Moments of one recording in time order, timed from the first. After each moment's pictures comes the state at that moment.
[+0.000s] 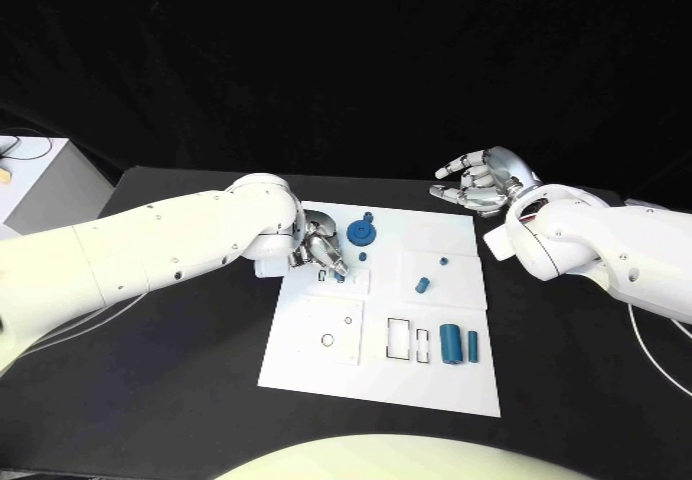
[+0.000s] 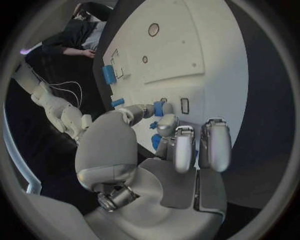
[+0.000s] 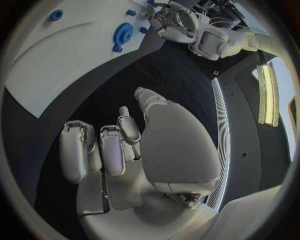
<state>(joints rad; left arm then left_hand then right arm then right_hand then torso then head) 1.29 -0.59 -0.06 1.34 -1.00 0.32 -0.53 1.04 -0.21 0.74 0.17 0.48 0.88 0.06 0.77 0.78 1.30 -0.03 1.21 0.97 1.47 -0.08 1.57 1.31 0.07 1.42 0.03 1.47 1.31 1.33 -0.82 -0.17 1.46 -0.68 -0.59 0.02 1.41 -0.23 0.30 0.26 0.26 0.80 0.17 0.39 0.25 1.25 0.08 1.28 1.24 1.47 0.00 1.47 1.31 0.04 1.47 0.10 1.41 1.31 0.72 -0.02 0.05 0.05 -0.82</state>
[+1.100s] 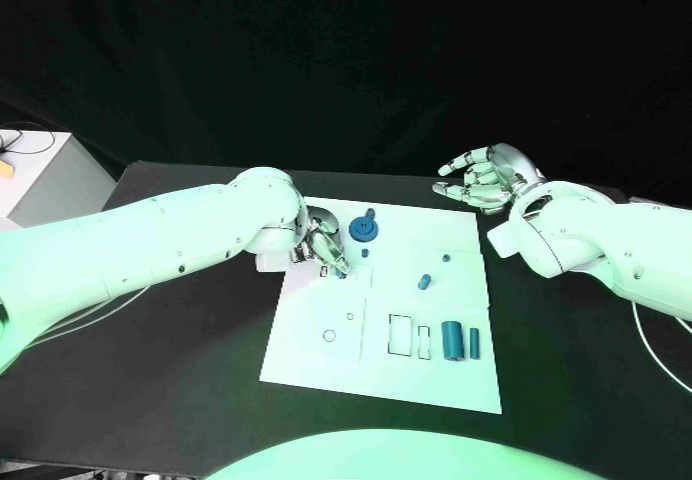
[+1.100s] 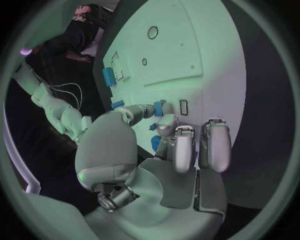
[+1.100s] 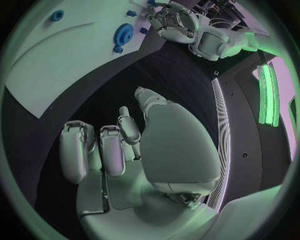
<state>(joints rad) 1.29 -0.59 -0.06 1.33 -1.00 0.34 -0.53 1.04 -0.21 0.74 0.17 0.48 0.88 0.06 0.77 0.78 1.30 -0.03 1.21 0.97 1.47 -0.08 1.57 1.31 0.07 1.43 0.03 1.47 1.31 1.33 -0.82 -0.17 1.46 -0.68 -0.58 0.01 1.41 -0.23 0.30 0.26 0.26 0.80 0.17 0.39 0.25 1.25 0.08 1.28 1.24 1.47 0.00 1.47 1.31 0.04 1.47 0.10 1.41 1.31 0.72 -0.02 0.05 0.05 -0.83</state>
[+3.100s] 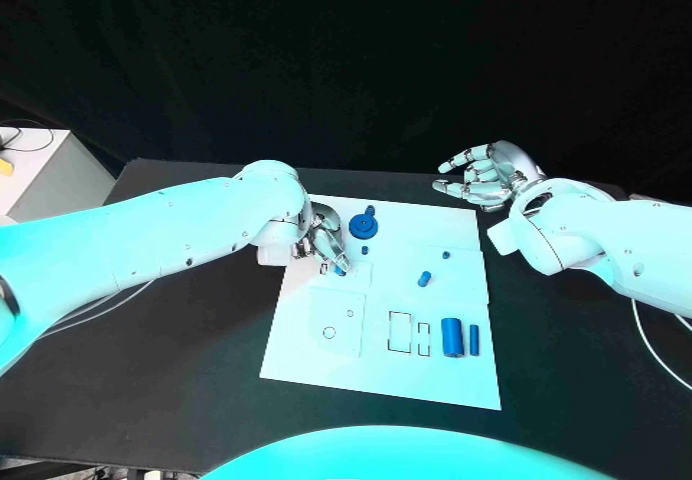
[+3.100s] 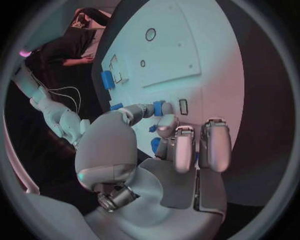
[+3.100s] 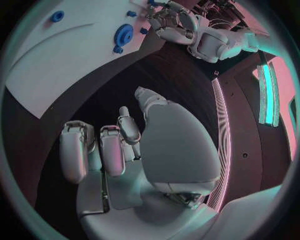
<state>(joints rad) 1.29 -0.55 -0.06 1.29 -1.02 0.40 -0.53 1.04 -0.21 0.74 0.16 0.48 0.90 0.06 0.77 0.78 1.31 -0.03 1.21 0.99 1.47 -0.08 1.57 1.31 0.07 1.43 0.03 1.47 1.31 1.33 -0.82 -0.17 1.46 -0.68 -0.58 0.01 1.41 -0.23 0.30 0.26 0.26 0.80 0.17 0.39 0.25 1.25 0.08 1.28 1.24 1.47 0.00 1.47 1.31 0.04 1.47 0.10 1.40 1.31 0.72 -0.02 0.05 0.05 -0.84</state>
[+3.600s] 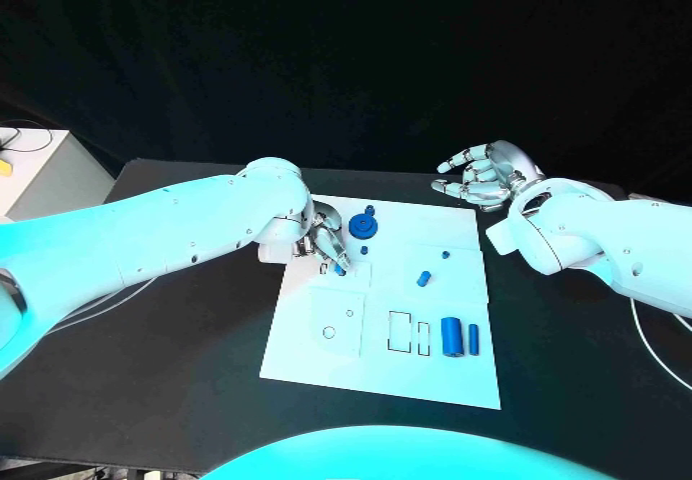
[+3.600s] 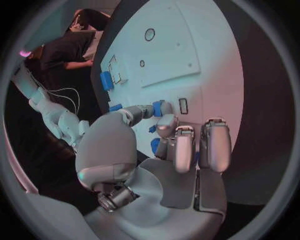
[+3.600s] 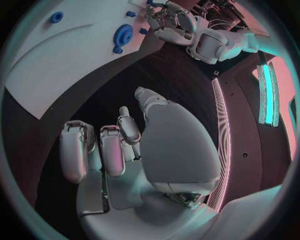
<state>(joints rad) 1.30 -0.53 -0.06 1.27 -1.02 0.42 -0.54 1.02 -0.18 0.74 0.16 0.48 0.92 0.05 0.77 0.80 1.31 -0.03 1.20 0.96 1.47 -0.08 1.57 1.31 0.07 1.43 0.03 1.47 1.31 1.33 -0.82 -0.17 1.46 -0.68 -0.58 0.01 1.41 -0.23 0.30 0.26 0.26 0.80 0.17 0.39 0.25 1.25 0.08 1.28 1.24 1.47 0.00 1.47 1.31 0.04 1.47 0.10 1.40 1.31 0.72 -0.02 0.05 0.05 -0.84</state>
